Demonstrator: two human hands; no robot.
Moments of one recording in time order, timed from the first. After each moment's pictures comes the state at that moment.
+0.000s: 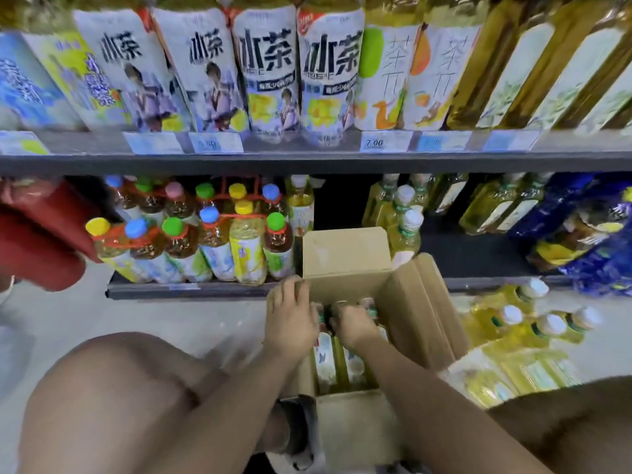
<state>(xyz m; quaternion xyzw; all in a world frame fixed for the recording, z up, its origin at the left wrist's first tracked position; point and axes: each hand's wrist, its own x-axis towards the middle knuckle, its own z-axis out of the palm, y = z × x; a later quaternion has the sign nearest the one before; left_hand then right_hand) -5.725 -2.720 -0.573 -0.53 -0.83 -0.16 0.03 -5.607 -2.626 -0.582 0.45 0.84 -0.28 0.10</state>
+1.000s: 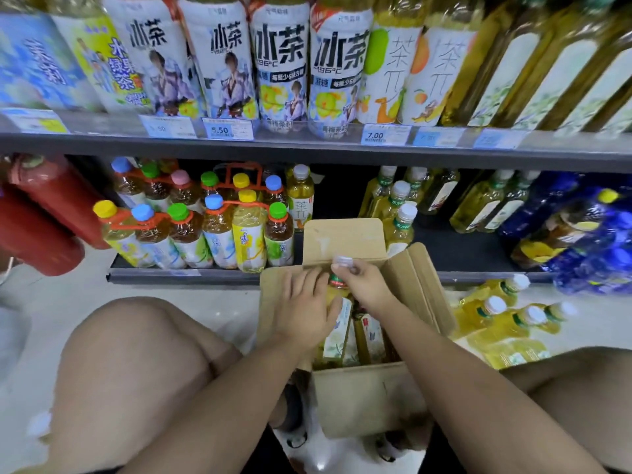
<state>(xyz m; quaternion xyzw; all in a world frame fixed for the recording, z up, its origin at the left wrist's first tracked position) -5.698 -2.731 -0.543 -0.58 -0.80 -0.13 -0.06 -5.595 -2.615 -0.517 0.48 0.63 -0.58 -0.18</state>
